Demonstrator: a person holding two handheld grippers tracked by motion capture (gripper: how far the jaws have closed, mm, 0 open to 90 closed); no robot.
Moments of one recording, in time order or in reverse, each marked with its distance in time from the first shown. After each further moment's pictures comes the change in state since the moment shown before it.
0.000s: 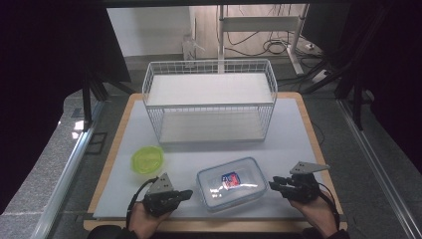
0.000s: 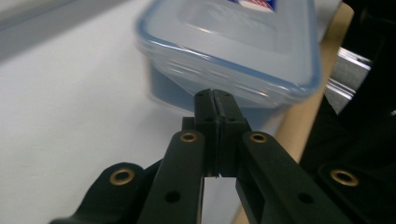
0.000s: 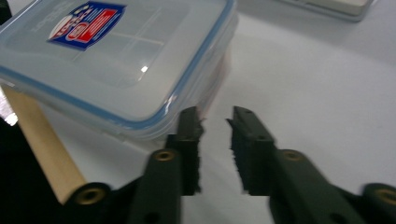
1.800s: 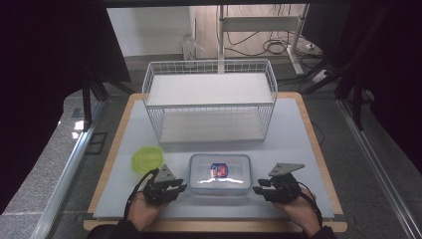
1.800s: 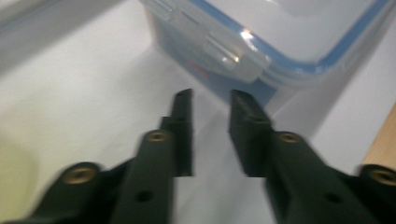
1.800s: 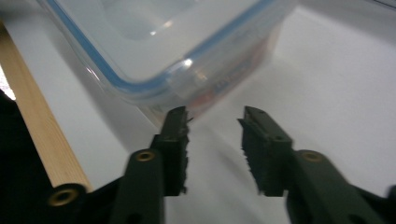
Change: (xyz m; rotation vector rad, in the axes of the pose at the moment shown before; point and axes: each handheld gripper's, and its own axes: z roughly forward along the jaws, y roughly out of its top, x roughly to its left) left arm 0.031 0.003 0.007 0.147 0.210 -0.001; right arm 0.024 0.011 0.037 0.083 0.038 -0.082
